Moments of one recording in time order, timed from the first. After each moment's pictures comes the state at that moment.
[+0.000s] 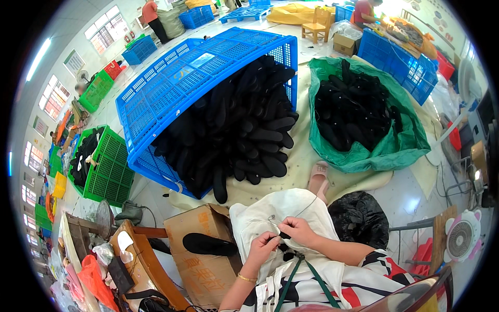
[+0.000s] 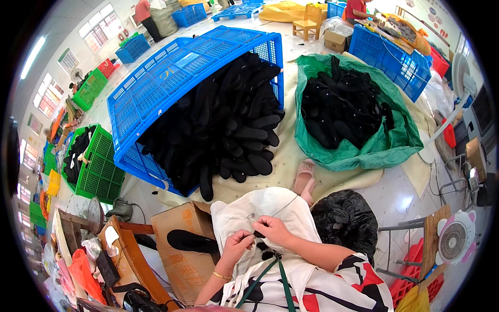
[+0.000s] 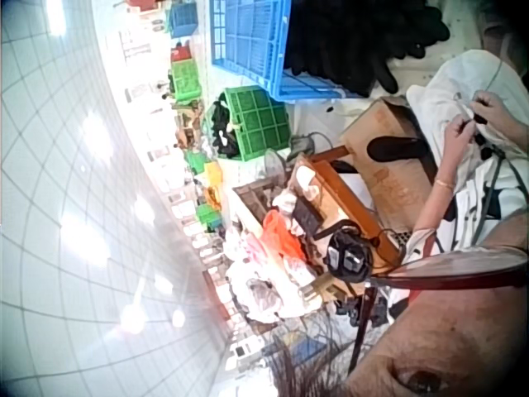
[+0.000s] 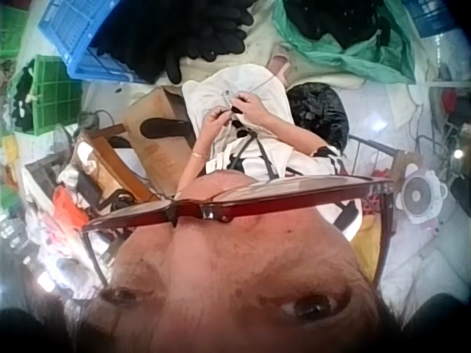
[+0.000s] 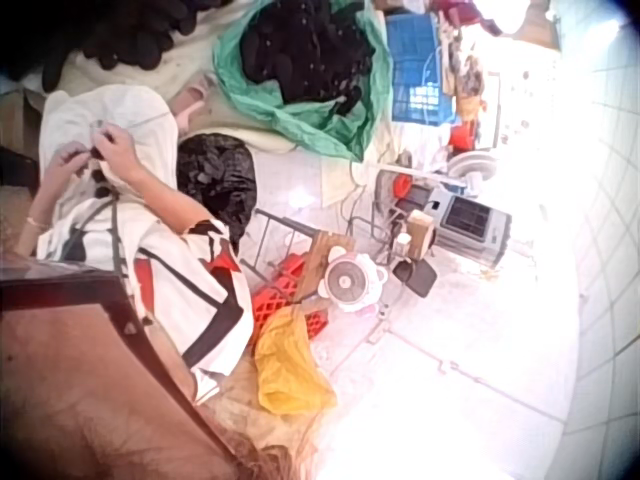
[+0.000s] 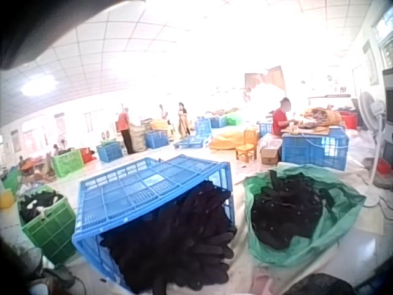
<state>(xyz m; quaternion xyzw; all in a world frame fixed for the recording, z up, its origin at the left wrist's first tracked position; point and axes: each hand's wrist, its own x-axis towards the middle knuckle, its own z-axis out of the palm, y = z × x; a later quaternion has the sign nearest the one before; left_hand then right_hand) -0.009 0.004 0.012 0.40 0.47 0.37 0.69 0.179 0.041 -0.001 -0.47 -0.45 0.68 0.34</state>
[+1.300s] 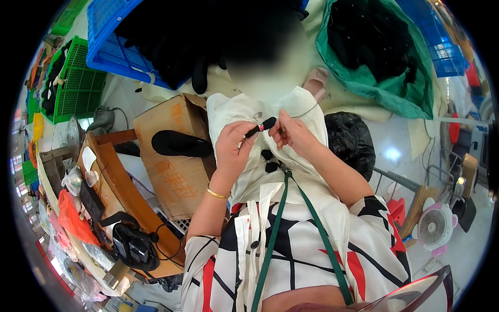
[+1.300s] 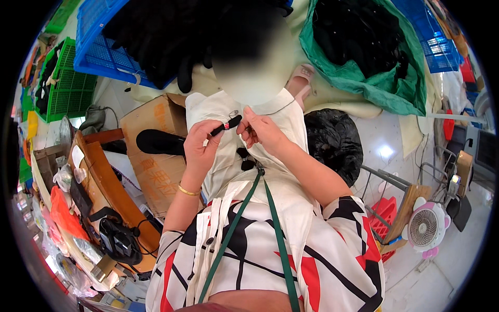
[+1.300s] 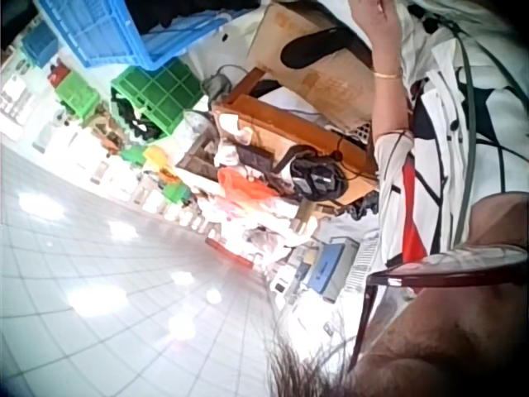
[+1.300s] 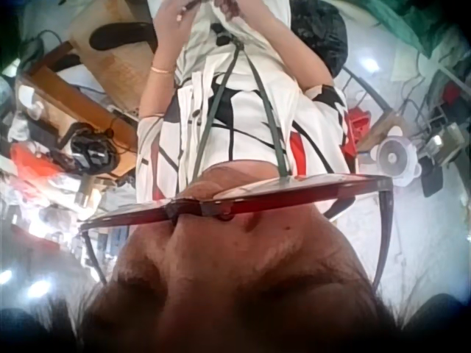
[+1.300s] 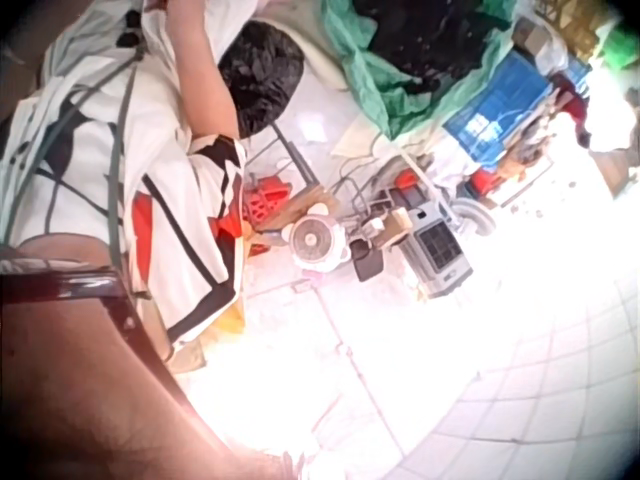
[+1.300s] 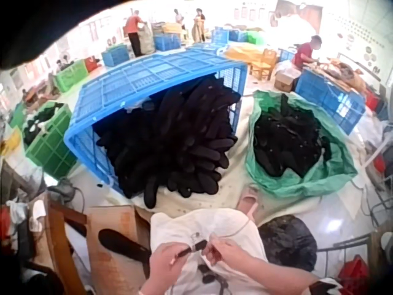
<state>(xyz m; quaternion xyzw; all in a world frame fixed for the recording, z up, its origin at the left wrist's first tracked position) -0.020 0.027 0.030 0.65 0.52 0.47 0.29 0.189 0.072 0.004 -0.41 -0.29 0.83 0.23</state>
